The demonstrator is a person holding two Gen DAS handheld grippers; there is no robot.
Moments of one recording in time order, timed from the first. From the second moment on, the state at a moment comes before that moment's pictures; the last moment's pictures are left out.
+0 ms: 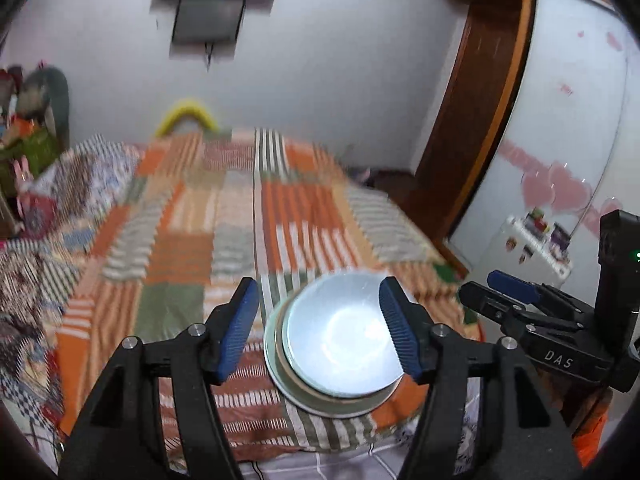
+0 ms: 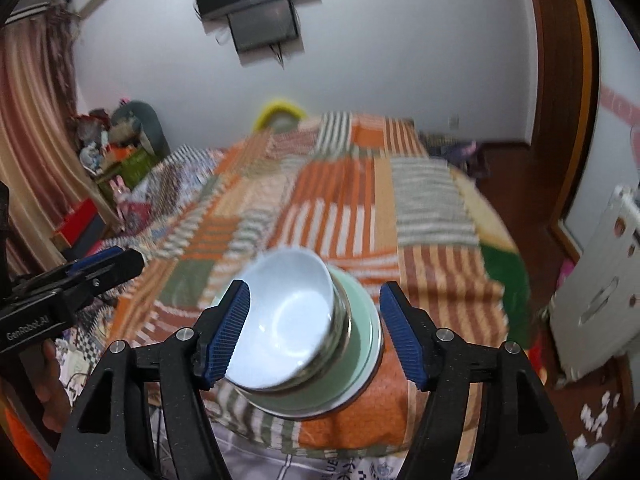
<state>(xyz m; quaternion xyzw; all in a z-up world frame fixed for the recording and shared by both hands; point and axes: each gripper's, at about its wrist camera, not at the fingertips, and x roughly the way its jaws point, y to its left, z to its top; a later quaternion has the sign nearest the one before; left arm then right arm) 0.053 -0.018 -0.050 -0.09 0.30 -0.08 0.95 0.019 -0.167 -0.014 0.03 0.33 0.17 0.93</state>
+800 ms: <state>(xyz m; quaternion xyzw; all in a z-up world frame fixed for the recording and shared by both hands) -0.039 -0.023 0.022 -0.03 0.12 -0.04 0.99 -0.053 -0.160 0.067 0.02 0.14 0.21 0.97</state>
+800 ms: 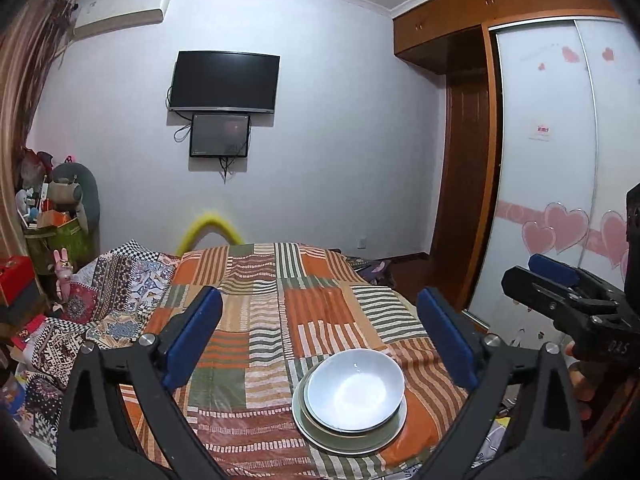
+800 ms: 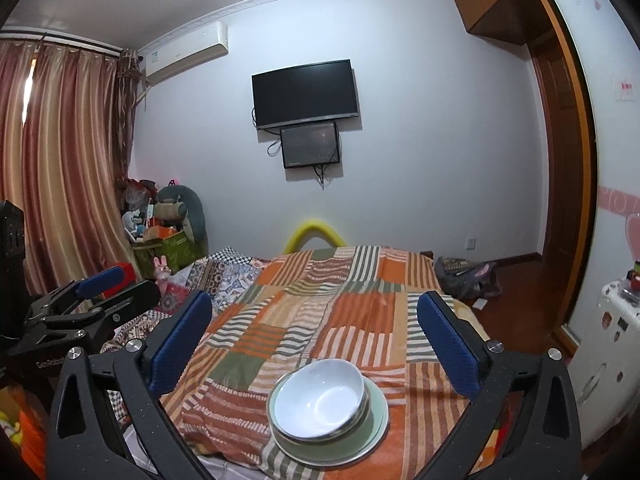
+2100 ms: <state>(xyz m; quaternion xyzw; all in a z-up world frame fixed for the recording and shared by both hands) -0.040 -0.029 0.016 -0.02 0.12 -0.04 0.99 -0.058 -0.168 0.063 0.04 0.15 0.21 0.97</state>
